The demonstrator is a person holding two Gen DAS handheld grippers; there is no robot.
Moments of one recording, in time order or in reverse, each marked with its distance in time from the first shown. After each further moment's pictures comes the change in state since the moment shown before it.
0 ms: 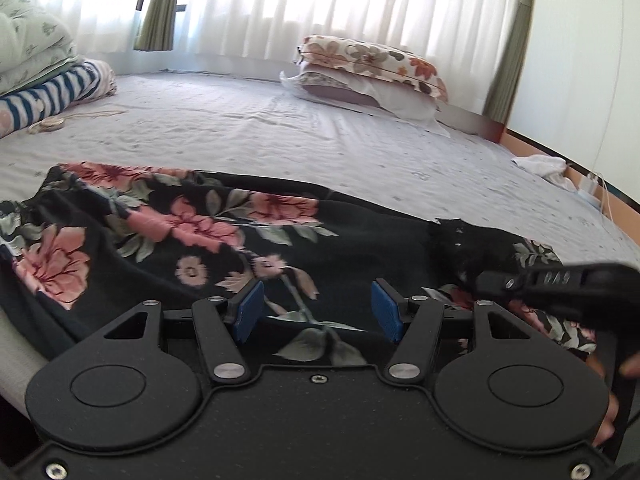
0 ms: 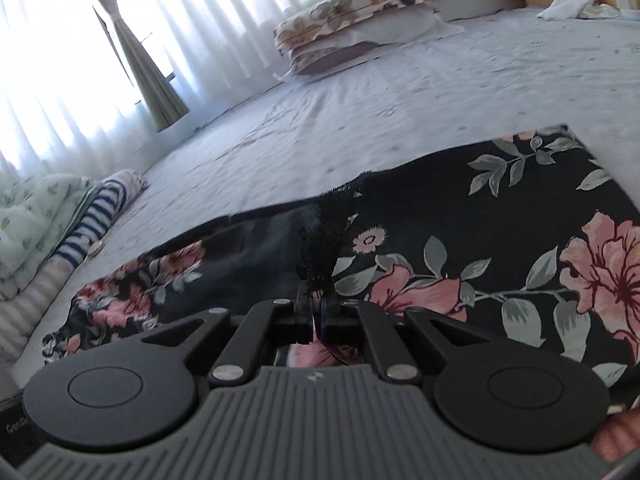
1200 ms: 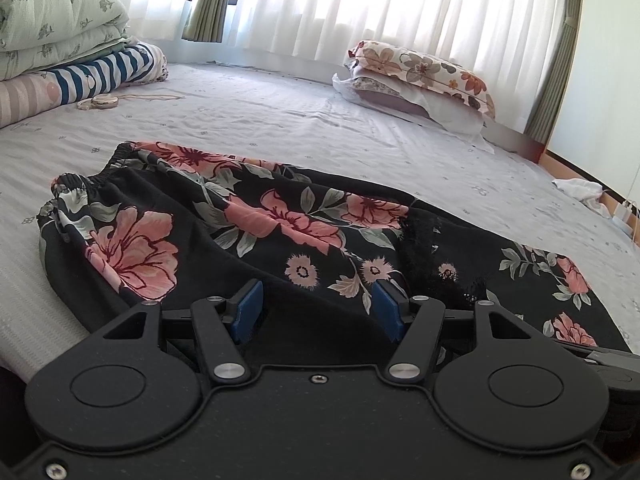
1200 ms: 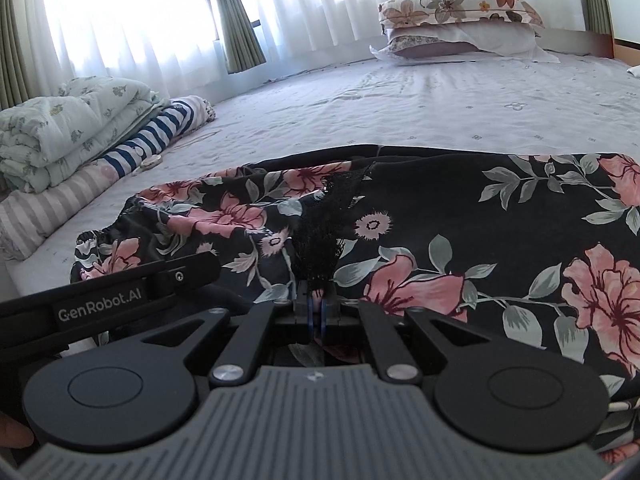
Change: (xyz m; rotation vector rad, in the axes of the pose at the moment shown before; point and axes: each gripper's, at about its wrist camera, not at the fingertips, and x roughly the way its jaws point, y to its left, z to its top) left arm 0.002 0.060 -0.004 -0.092 -0.011 0.095; right arm 0.022 0.114 -0.065 -0.275 0.041 0.069
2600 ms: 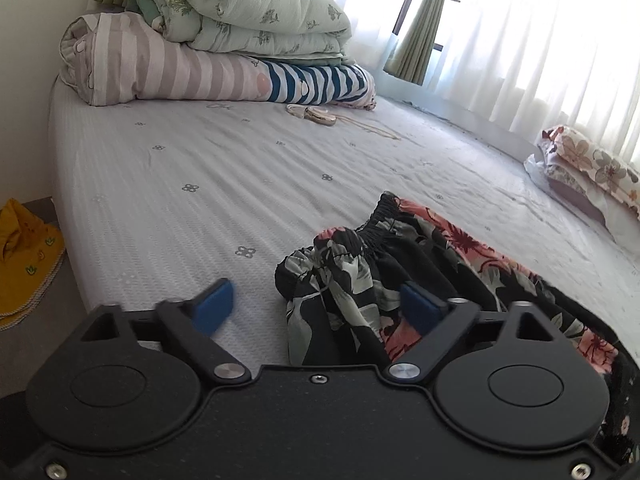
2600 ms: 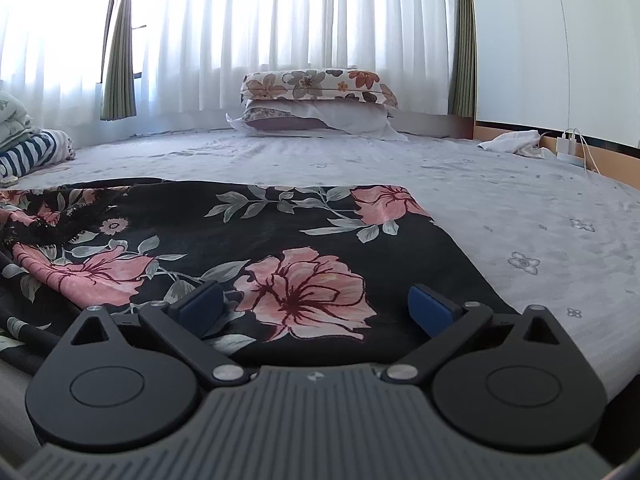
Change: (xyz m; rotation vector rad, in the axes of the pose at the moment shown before) left arm 0.017 0.131 0.024 -0.371 -0.142 0.455; right arm -0.057 -0.093 -0.053 -0.068 -0.260 -0.473
